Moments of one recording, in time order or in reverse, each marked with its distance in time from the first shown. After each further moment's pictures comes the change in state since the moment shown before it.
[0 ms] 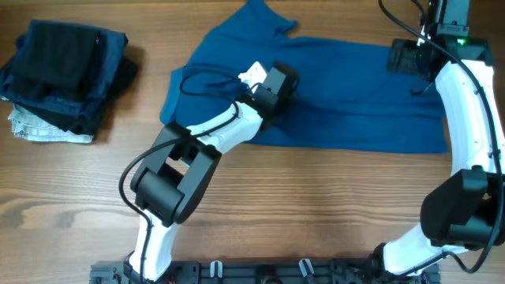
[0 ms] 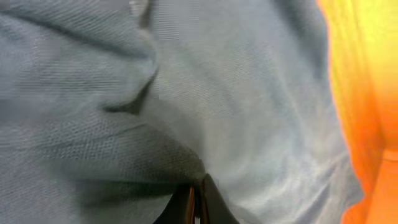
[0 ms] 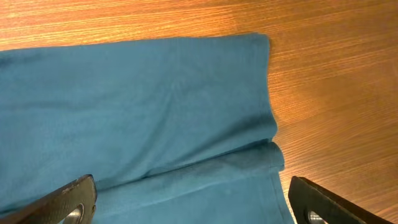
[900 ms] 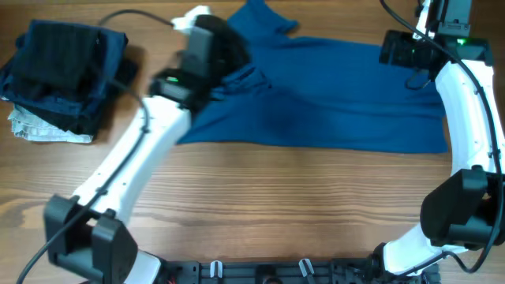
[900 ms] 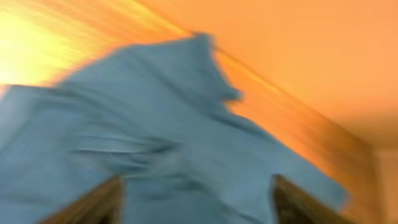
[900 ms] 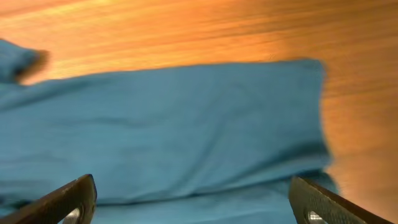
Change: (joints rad) left arm 0.259 -0.480 0.025 -0.366 0.003 0.521; right arm 0.000 0.000 0.000 0.091 -0.188 0.021
